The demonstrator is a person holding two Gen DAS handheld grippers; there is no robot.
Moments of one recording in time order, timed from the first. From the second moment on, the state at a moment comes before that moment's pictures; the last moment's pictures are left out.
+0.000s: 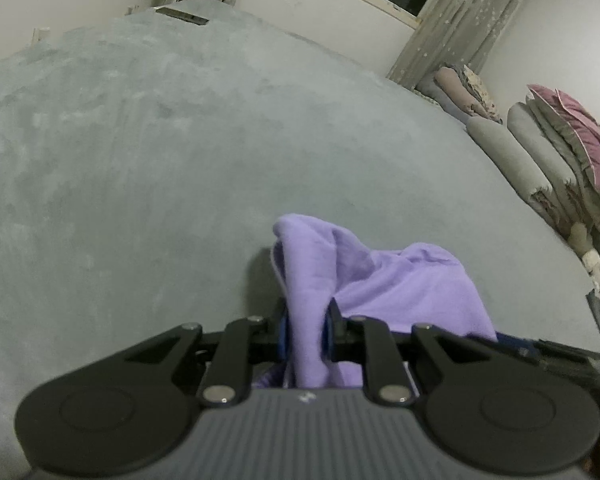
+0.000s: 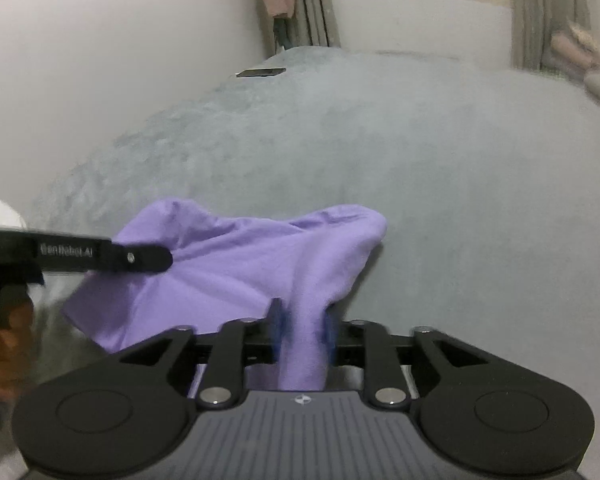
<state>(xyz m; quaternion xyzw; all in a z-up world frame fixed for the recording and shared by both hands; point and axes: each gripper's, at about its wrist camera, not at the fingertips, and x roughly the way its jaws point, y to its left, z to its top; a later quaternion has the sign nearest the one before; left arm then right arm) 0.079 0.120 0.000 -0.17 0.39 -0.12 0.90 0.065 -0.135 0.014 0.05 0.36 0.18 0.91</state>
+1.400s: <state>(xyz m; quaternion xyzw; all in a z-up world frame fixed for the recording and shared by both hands) 0.097 0.147 -0.022 -0.23 0.39 -0.18 0.87 0.062 -0.203 -0.010 0.28 0.39 0.18 0.86</state>
